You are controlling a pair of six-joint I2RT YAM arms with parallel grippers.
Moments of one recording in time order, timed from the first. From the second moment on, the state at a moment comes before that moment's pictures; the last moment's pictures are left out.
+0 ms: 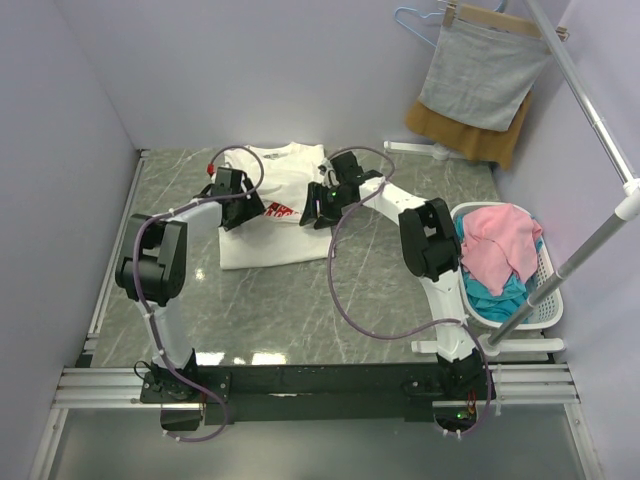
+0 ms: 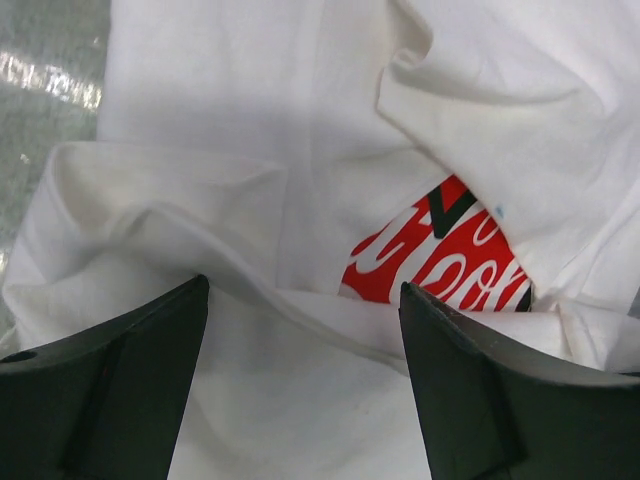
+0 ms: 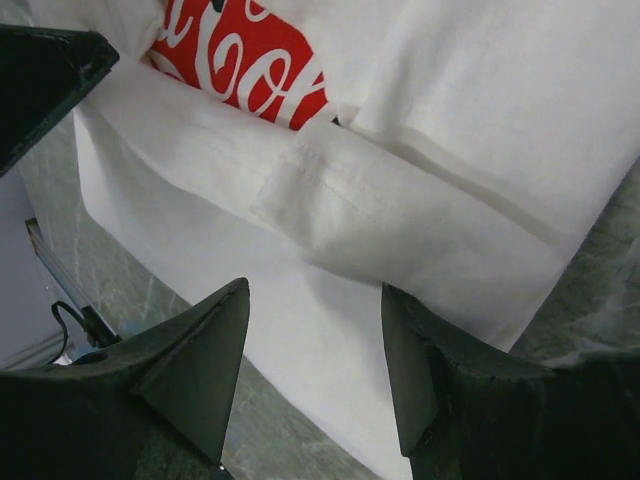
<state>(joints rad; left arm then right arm) -0.22 1.90 1.21 -0.15 -0.08 -0.65 0.45 2.32 1.84 -0.50 -0.56 0.46</state>
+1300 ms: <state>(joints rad) -0.18 1.56 1.02 -0.10 -0.32 -0.64 0.28 2.10 1.58 -0.38 -0.46 0.44</state>
